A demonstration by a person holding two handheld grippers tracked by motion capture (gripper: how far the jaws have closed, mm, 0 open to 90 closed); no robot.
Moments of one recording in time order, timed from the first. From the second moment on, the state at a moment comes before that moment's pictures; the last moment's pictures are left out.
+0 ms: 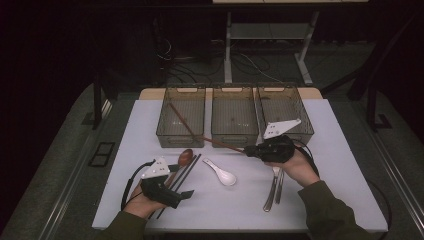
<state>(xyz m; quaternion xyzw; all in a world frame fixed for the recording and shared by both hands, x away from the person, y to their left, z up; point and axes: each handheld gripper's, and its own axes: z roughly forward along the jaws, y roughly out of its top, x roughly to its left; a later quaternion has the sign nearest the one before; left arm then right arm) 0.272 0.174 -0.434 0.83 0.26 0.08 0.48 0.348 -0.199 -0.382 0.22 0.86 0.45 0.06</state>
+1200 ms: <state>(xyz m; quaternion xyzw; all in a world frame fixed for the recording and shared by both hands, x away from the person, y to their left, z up) 0.272 0.174 -0.434 0.83 0.27 0.08 0.49 0.400 -0.140 -0.354 0.28 0.85 0.44 0.11</state>
